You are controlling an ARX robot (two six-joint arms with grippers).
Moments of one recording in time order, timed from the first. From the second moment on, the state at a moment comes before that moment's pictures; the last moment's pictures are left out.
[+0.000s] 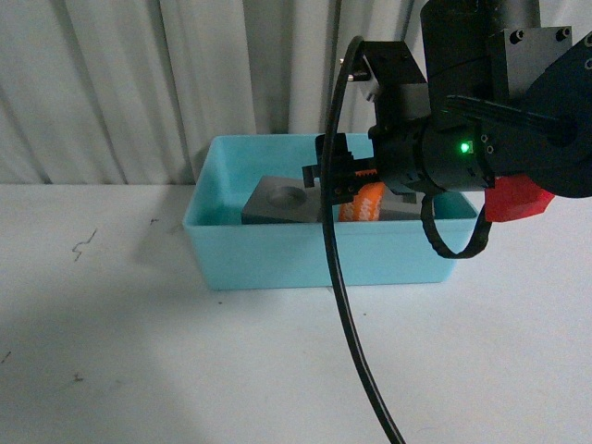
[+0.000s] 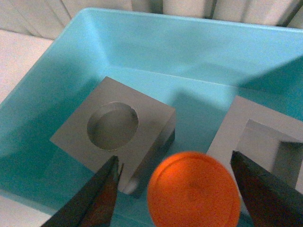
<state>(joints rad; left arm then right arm) 0.00 0.01 0.01 0.00 0.00 -0.01 0.37 2.10 1.25 0.38 -0.06 0.03</state>
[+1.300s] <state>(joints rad) 0.00 0.01 0.01 0.00 0.00 -0.01 0.59 0.32 0.21 -0.12 0.50 0.32</state>
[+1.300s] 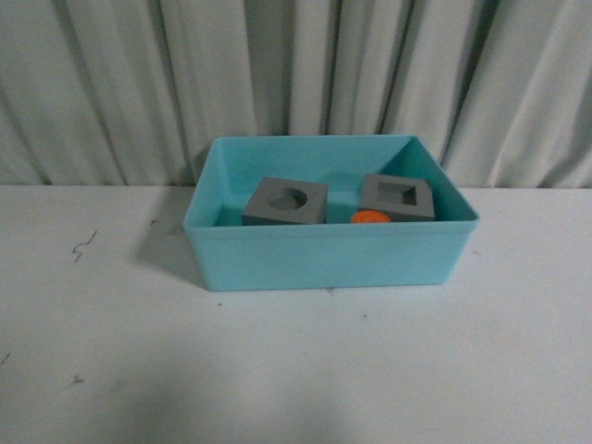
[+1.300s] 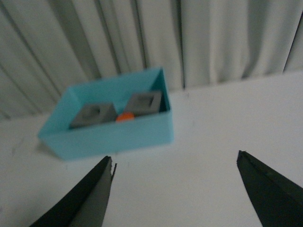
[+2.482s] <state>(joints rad) 0.00 0.01 0.01 0.00 0.00 -0.01 0.00 0.00 0.01 0.00 0.00 0.01</state>
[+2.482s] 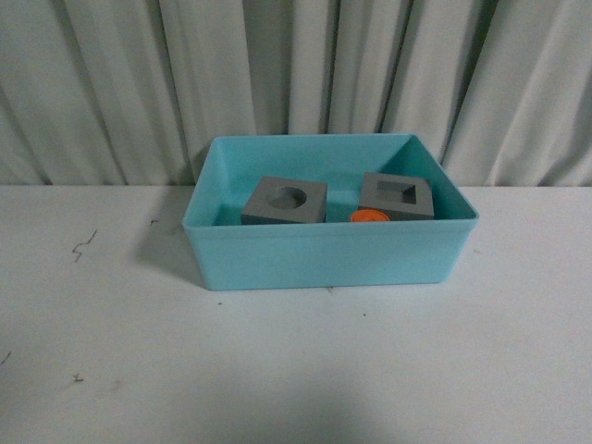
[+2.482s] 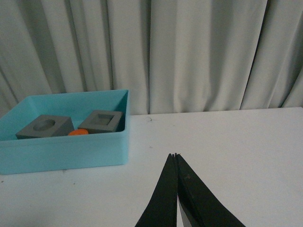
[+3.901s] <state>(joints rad) 0.00 0.01 0.01 0.00 0.00 -0.01 0.00 0.00 0.01 0.00 0.00 0.01</state>
